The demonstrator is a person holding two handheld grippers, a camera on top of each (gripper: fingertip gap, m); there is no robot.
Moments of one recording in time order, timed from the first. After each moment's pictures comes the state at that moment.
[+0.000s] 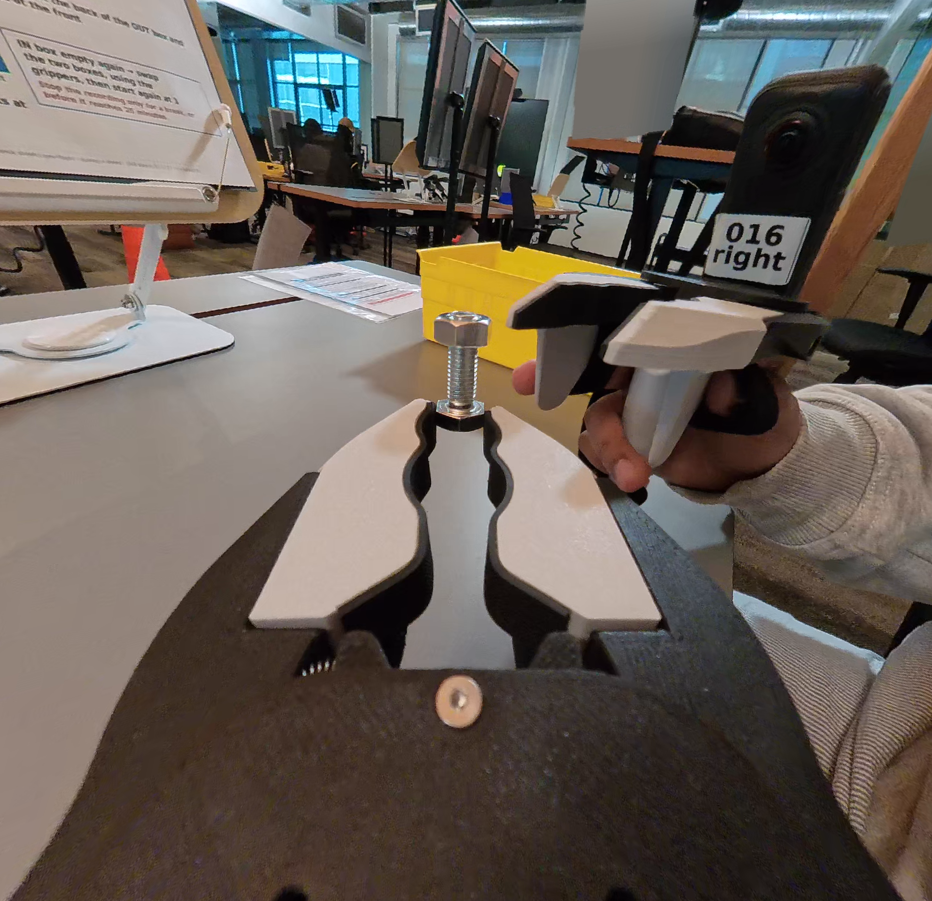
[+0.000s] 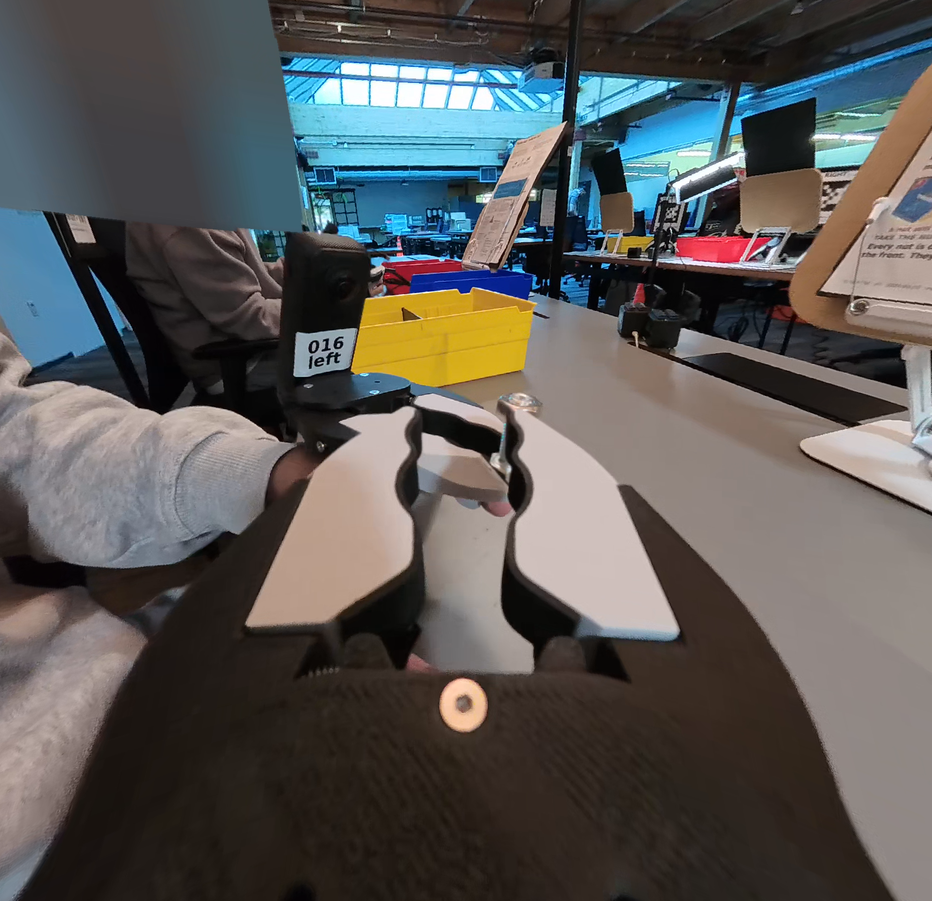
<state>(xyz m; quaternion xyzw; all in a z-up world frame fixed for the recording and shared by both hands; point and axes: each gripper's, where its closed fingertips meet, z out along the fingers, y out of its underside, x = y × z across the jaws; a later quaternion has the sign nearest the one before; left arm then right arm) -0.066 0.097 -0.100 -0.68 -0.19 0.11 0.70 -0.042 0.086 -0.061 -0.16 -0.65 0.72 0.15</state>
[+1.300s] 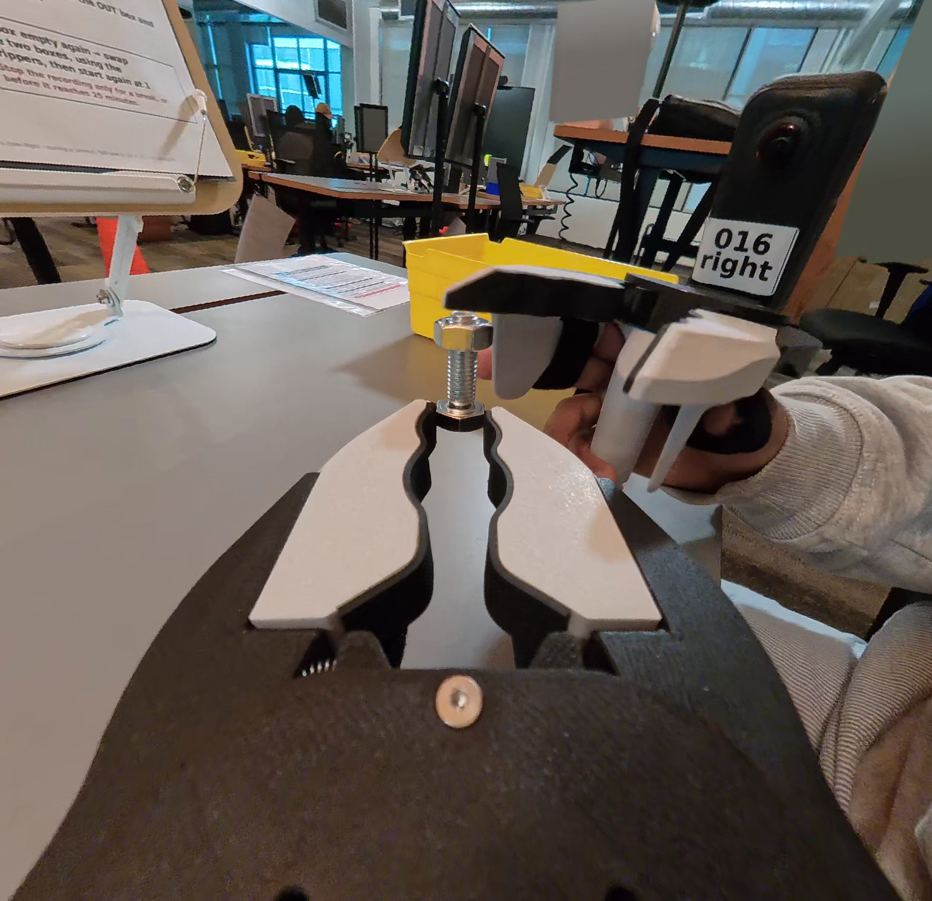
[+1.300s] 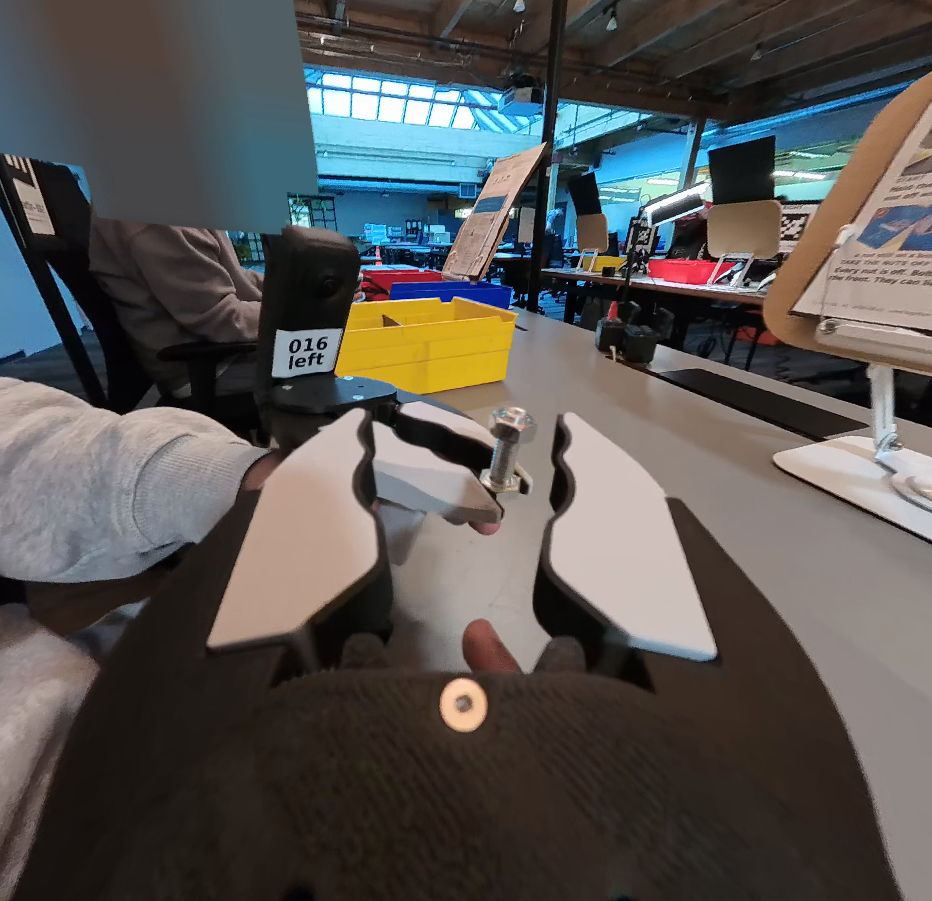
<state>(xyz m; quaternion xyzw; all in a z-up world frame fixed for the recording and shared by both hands) -0.063 0.101 -0.102 -0.69 -0.18 0.09 0.70 -0.047 0.080 -0.062 -0.16 -0.64 0.73 0.18</state>
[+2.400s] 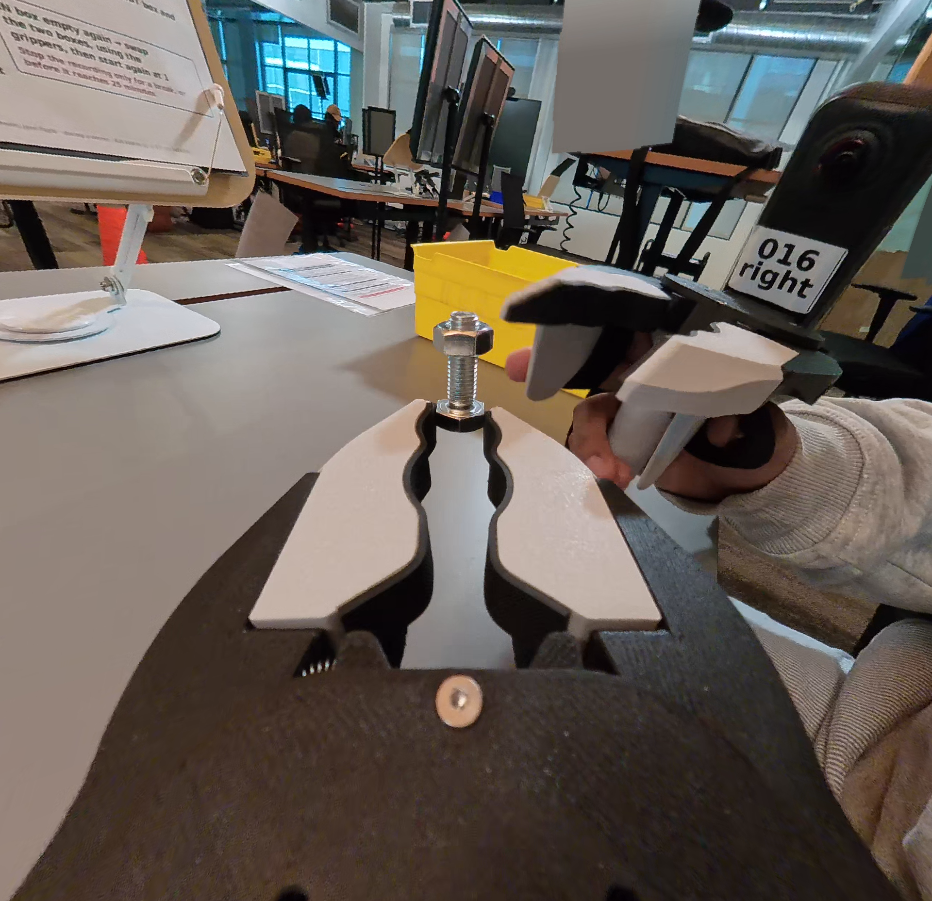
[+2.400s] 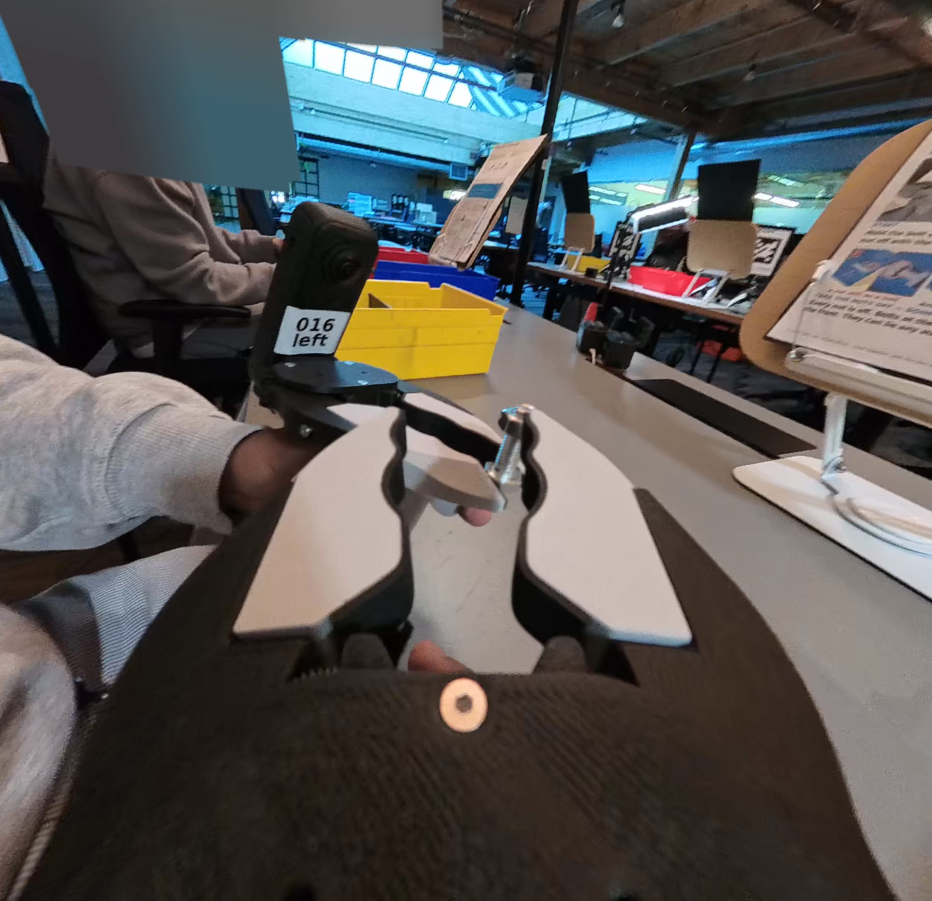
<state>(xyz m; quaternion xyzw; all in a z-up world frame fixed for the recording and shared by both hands) -0.068 0.098 -0.101 -0.68 -0.20 0.08 0.70 -0.042 0.080 -0.062 -0.13 -0.66 0.70 0.23</state>
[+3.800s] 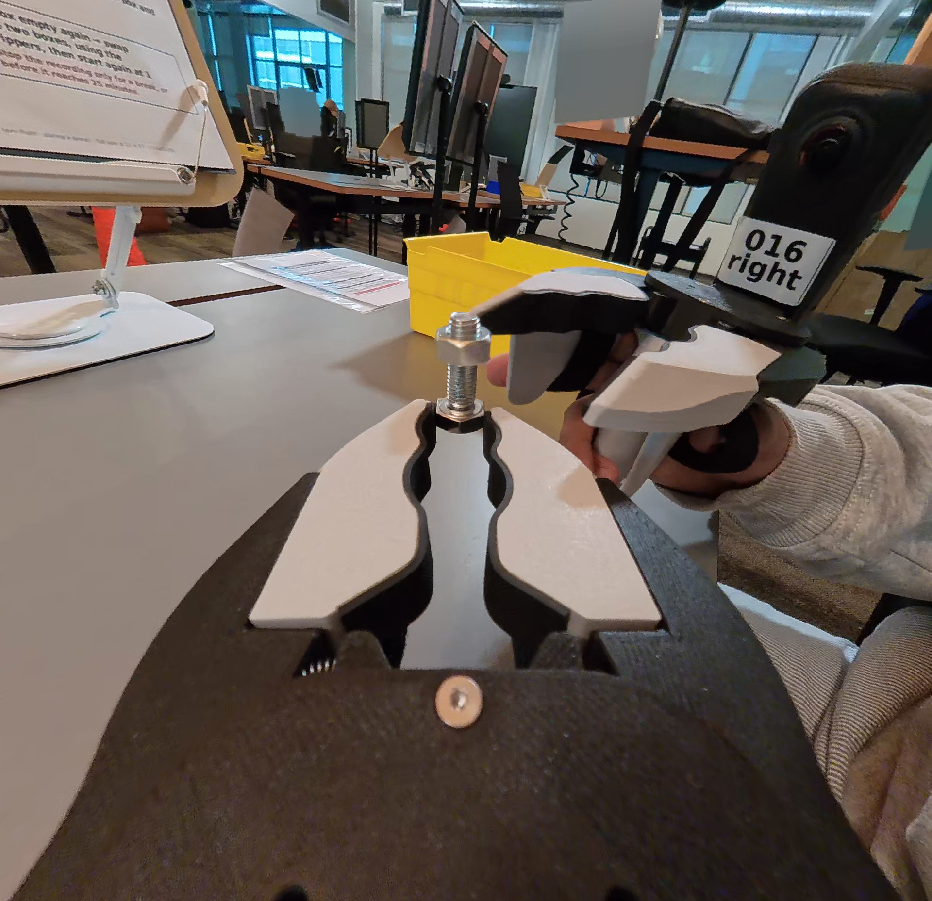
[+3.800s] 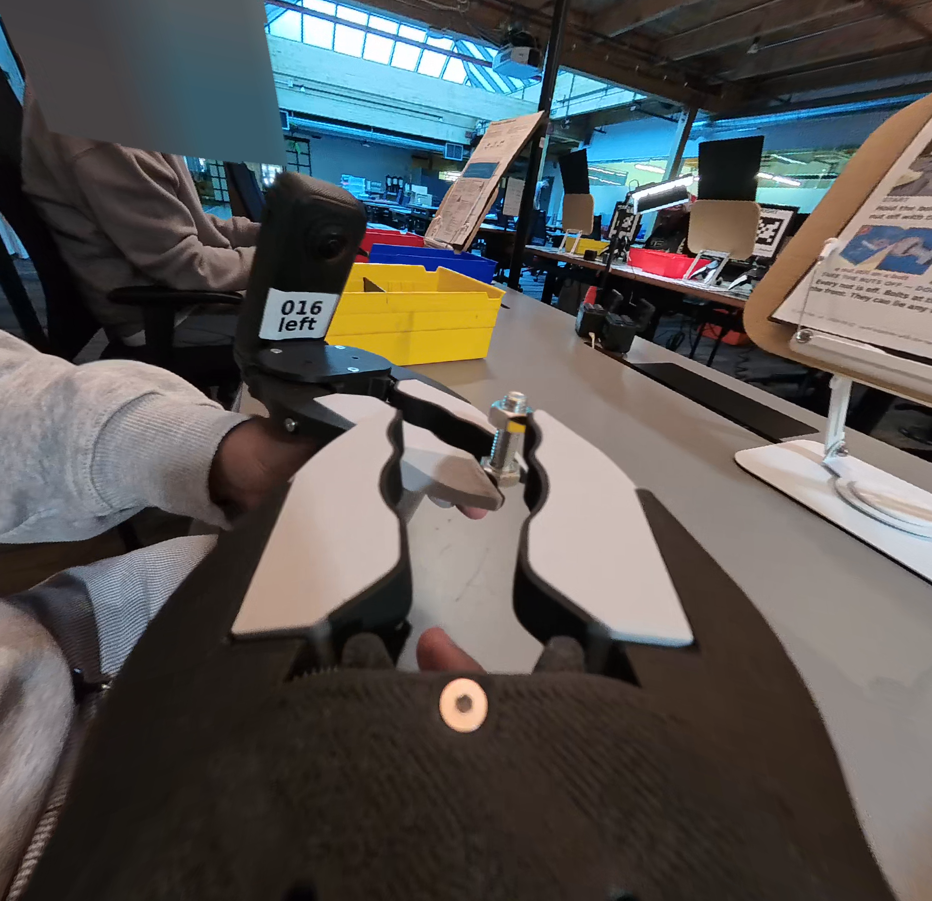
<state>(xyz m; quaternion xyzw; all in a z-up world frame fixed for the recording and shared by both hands) -0.065 0.101 -0.102 -0.69 -0.19 0.09 0.70 -0.046 0.077 -0.069 -0.14 -0.67 0.69 0.22</state>
